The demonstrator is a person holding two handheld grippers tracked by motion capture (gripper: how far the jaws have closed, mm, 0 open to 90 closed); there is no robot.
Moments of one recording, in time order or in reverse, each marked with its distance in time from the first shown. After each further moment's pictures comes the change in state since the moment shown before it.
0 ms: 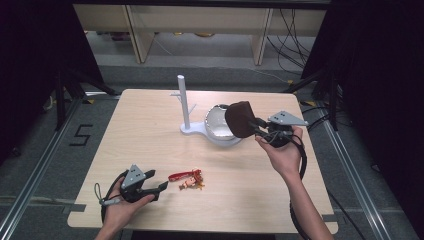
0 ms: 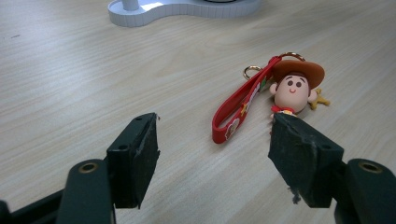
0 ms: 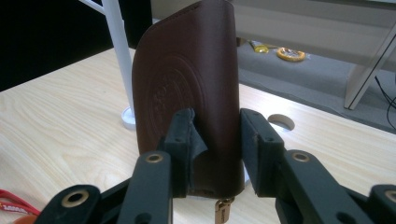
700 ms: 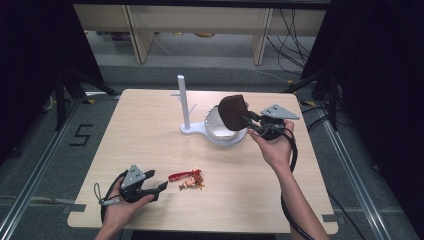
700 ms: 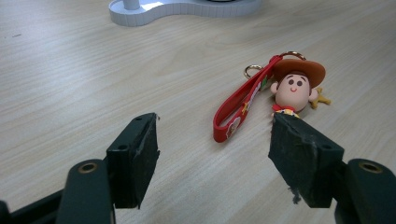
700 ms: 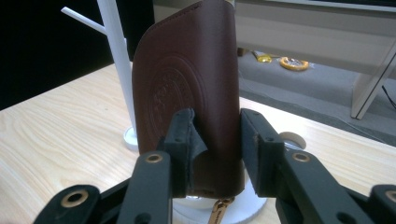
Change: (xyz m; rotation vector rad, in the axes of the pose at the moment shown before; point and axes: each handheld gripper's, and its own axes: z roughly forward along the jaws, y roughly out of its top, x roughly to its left) left arm 0.001 0.000 -0.001 0.000 0.000 0.003; right arm 0.005 0.011 0.024 -0.031 0.018 0.022
